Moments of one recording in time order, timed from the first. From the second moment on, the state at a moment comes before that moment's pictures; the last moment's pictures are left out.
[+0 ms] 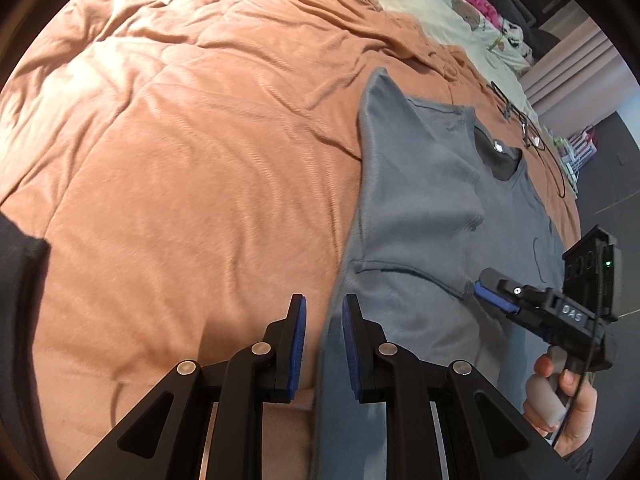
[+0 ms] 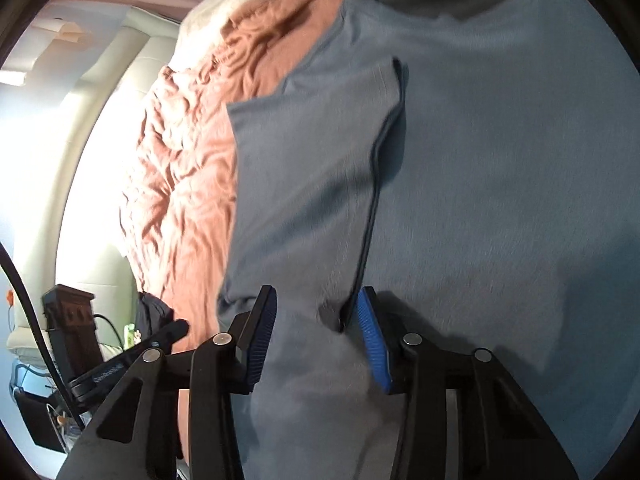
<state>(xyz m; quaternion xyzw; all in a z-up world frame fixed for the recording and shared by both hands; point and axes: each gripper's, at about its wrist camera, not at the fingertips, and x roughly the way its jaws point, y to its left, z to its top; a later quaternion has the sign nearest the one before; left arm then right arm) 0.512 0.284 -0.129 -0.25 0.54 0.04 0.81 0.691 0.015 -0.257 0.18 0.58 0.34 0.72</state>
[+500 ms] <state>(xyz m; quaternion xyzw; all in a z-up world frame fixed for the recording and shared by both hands) 0.478 0.293 -0.127 -0.27 0.52 0.03 0.81 0.682 0.044 -0.231 0.14 0.58 0.31 0.74</state>
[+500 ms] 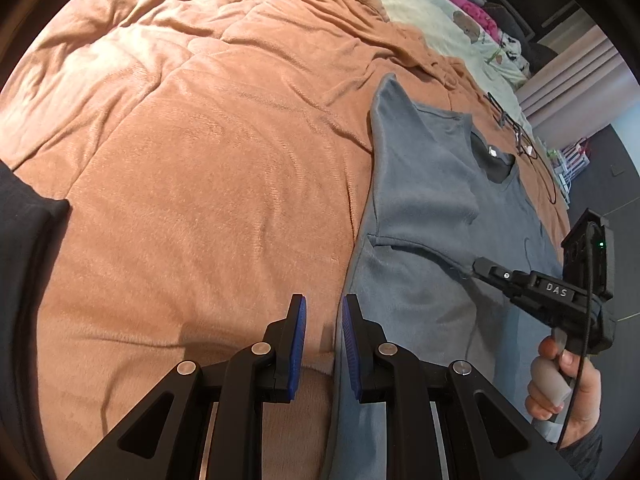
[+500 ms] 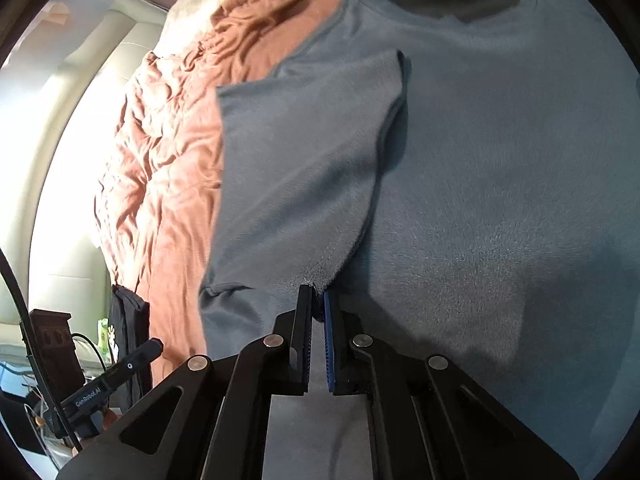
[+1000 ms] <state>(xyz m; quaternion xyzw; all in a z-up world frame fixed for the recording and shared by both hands) 0.450 0.273 -0.103 -0.29 0.50 0.04 0.82 0.650 0.027 -0.210 0.12 0.59 0.31 0.74</state>
